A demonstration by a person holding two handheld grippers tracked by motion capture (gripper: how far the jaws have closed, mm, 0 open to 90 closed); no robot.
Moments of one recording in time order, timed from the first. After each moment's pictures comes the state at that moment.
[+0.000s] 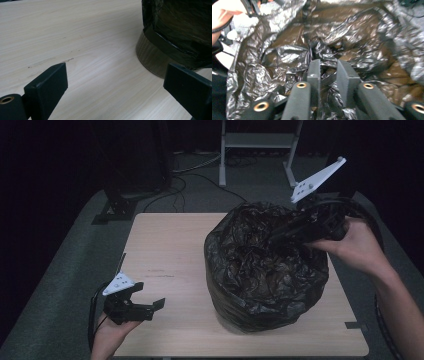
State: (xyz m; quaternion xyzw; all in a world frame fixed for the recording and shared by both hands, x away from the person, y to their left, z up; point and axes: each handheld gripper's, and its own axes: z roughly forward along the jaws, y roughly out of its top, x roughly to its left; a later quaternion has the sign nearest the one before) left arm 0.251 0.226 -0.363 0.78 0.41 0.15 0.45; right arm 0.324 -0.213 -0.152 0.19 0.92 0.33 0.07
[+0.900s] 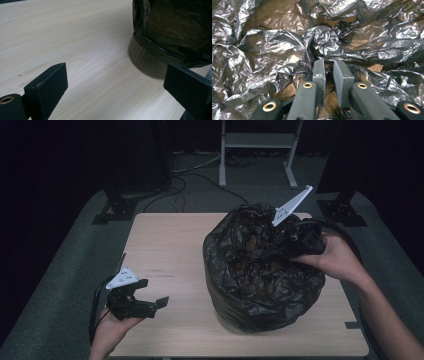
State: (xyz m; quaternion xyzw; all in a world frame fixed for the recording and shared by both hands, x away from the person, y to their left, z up) left arm 0.258 0.219 -0.353 0.79 0.39 0.13 0.45; right arm 0.338 -0.200 -0.206 0.19 0.94 0.28 0.02
